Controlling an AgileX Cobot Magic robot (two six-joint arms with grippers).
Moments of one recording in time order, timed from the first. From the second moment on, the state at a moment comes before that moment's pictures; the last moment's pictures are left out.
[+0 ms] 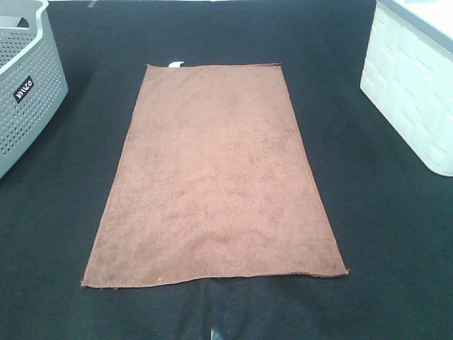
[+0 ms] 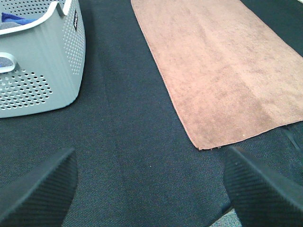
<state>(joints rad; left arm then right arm) 0.00 0.01 -0.51 -0.22 1.06 0.20 -0.04 0.00 -0.50 0.08 1.07 0.00</state>
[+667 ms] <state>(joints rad) 0.00 0.01 -0.51 -0.22 1.06 0.20 -0.04 0.00 -0.50 0.08 1.07 0.00</state>
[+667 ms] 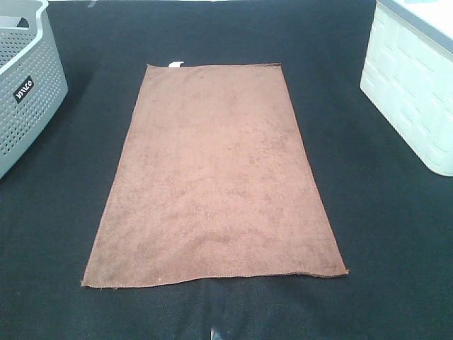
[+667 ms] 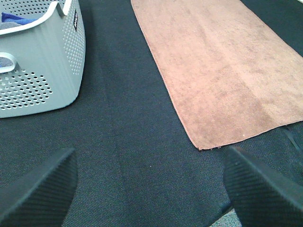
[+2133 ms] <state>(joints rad) 0.00 0.01 -0.51 -0.22 1.06 0.20 -0.04 0.00 -0.50 0.08 1.07 0.00</state>
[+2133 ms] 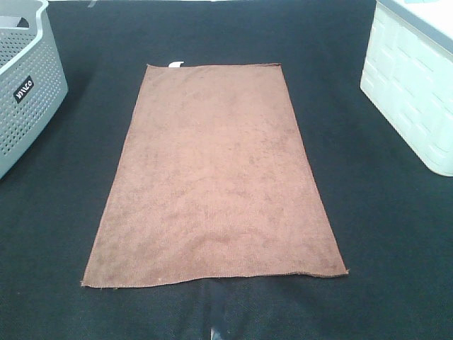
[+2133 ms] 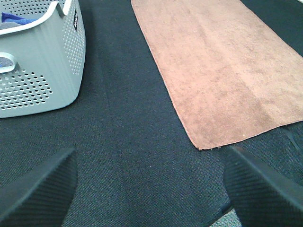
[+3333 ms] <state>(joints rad) 0.00 0.01 -0.51 -0.22 1.06 0.19 -0.04 0.00 -0.50 0.08 1.07 0.00</state>
